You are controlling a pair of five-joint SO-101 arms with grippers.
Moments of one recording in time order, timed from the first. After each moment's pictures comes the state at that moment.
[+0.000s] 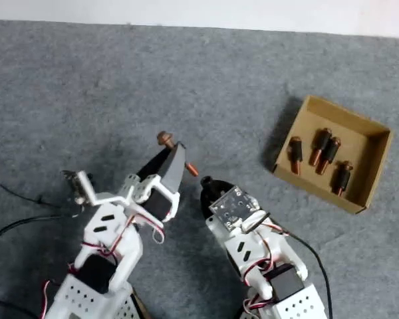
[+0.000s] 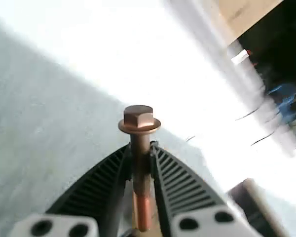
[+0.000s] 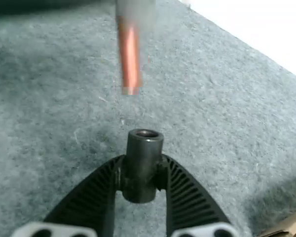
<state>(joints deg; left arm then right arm) 22.9 -102.2 96.0 10.2 48.8 -32.2 -104.4 95.6 39.2 19.9</state>
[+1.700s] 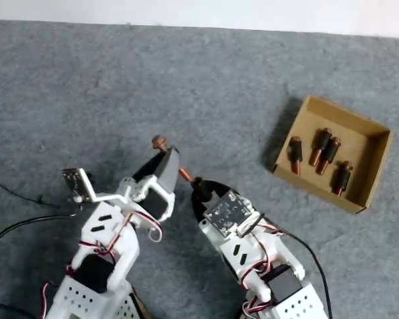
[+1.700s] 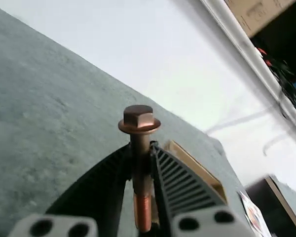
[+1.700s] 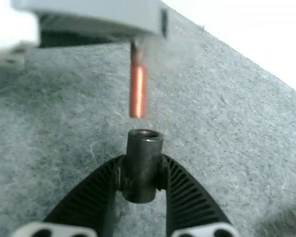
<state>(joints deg) 19.7 -103.0 96.0 18.9 48.6 -36.0 -104.4 95.6 36.4 20.0</state>
